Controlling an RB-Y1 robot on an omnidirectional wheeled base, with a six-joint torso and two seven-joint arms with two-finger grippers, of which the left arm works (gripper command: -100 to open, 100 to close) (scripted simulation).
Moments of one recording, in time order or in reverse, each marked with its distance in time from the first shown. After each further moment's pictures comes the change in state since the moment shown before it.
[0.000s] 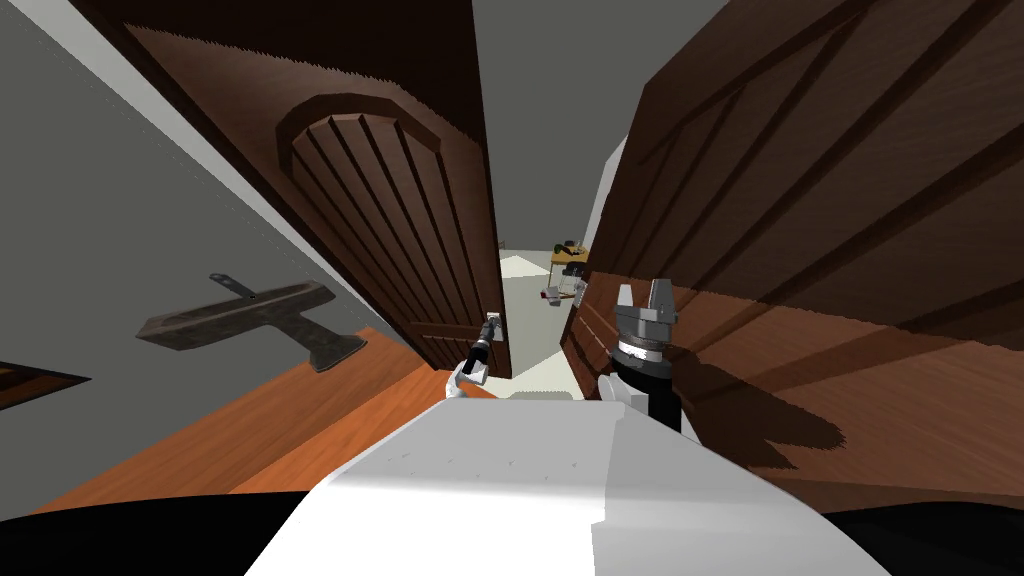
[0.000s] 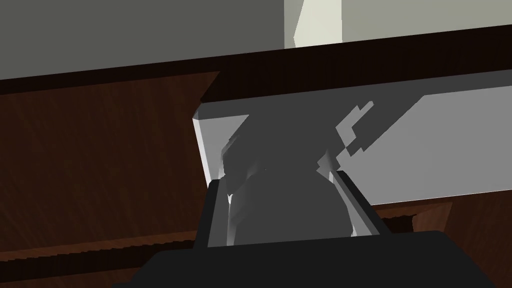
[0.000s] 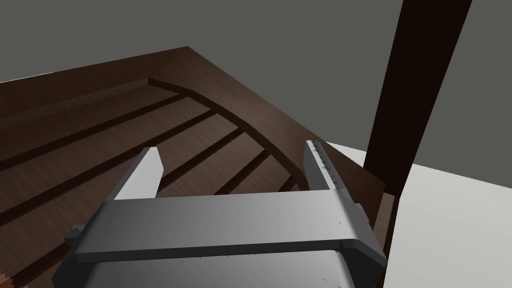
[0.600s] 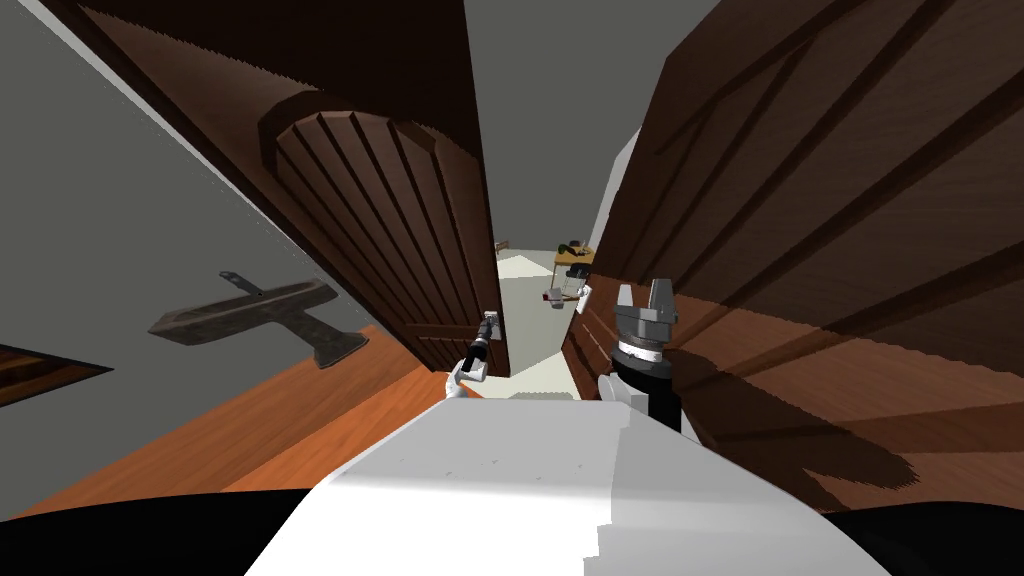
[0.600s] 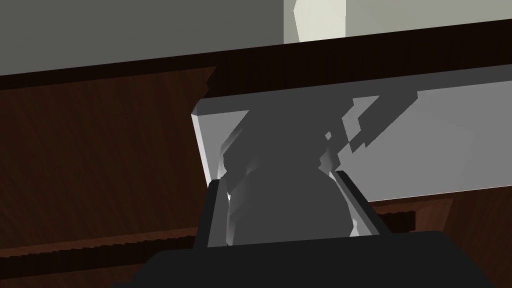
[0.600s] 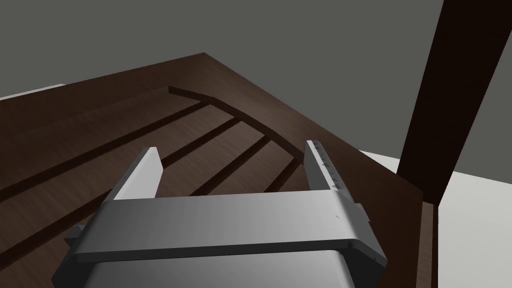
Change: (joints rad) arm -0.021 -0.022 0.057 0.024 0.000 -0.002 -0.022
